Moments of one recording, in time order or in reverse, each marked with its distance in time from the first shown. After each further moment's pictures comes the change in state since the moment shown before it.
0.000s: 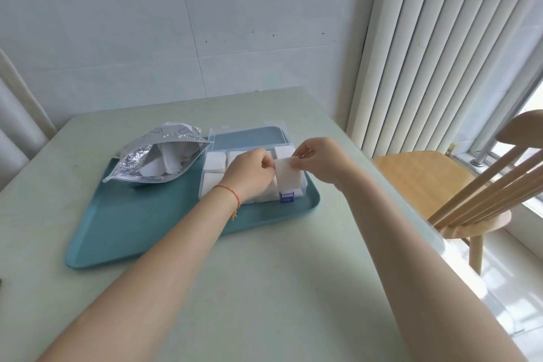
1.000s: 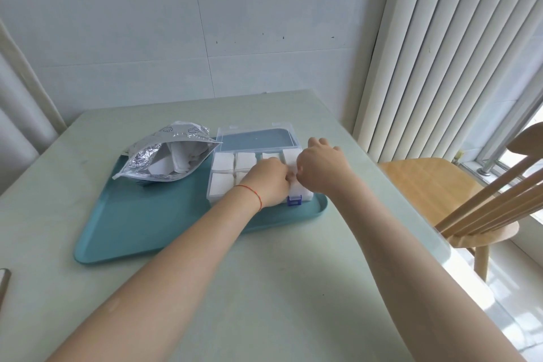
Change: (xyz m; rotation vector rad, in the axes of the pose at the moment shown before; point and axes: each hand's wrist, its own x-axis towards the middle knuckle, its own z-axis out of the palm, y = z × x) left_hand 0.006 0.008 0.013 0.346 -0.162 0.147; right_hand 0.001 -0.015 0.019 -0.876 0.002 -0.187
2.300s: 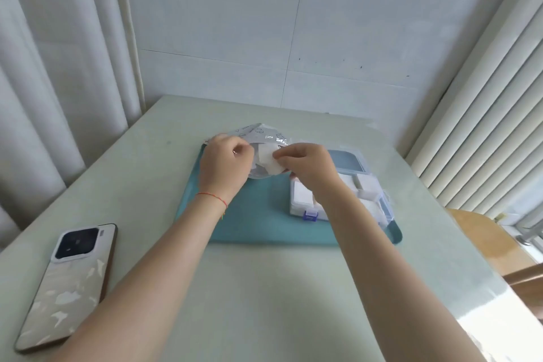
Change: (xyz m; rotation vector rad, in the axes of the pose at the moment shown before) left_hand -0.095 -0.174 -0.060 -0.502 0.887 -0.351; right_hand 0.025 -0.172 -0.023 1.196 -0.005 0.020
